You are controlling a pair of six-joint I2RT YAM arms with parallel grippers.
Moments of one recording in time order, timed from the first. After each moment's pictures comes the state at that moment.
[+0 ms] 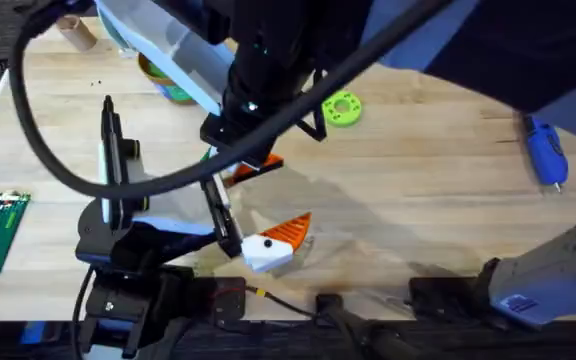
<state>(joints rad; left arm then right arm) -0.10 0.01 0.01 -0.11 1.06 -0.07 1.02 1.84 1.92 -1.26 -0.14 -0.13</state>
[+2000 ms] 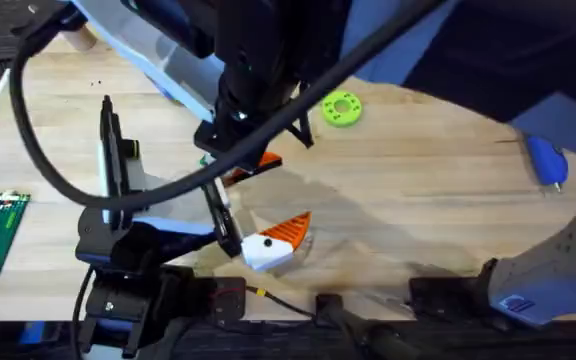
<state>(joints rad) -0.10 0.01 0.01 -0.11 1.05 -0.06 1.04 1.87 1.91 -1.23 -0.09 -0.12</state>
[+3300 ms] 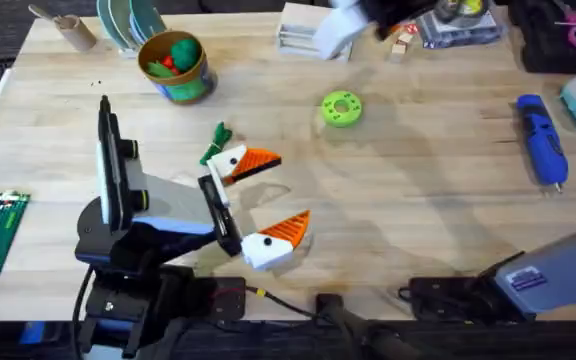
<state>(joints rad) -0.09 0.01 0.01 -0.11 1.05 -0.06 0.45 1.77 1.92 -1.28 -0.09 -0.09</state>
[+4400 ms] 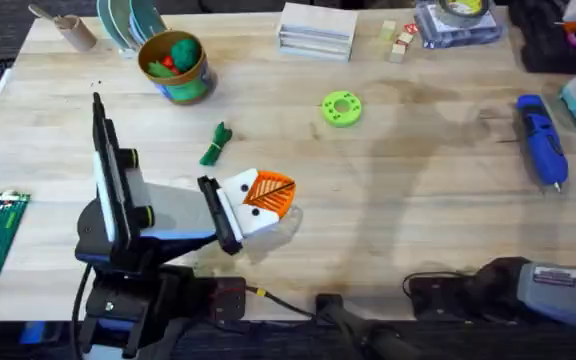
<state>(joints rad) -0.09 0.01 0.01 -0.11 1.05 0.07 -0.43 1.48 1.59 -1.10 -0.05 -0.09</state>
